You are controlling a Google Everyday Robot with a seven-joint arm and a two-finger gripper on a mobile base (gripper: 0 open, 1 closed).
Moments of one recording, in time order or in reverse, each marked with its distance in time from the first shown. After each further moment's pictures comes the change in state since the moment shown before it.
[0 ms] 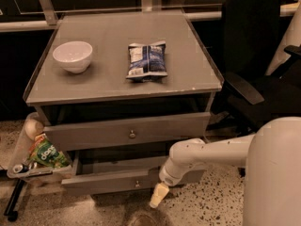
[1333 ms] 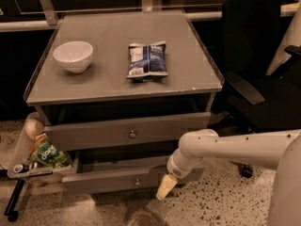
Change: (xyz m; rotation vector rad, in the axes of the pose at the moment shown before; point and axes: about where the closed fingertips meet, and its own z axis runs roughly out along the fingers) arm 0.001 -0.008 -0.065 0.067 -0.006 0.041
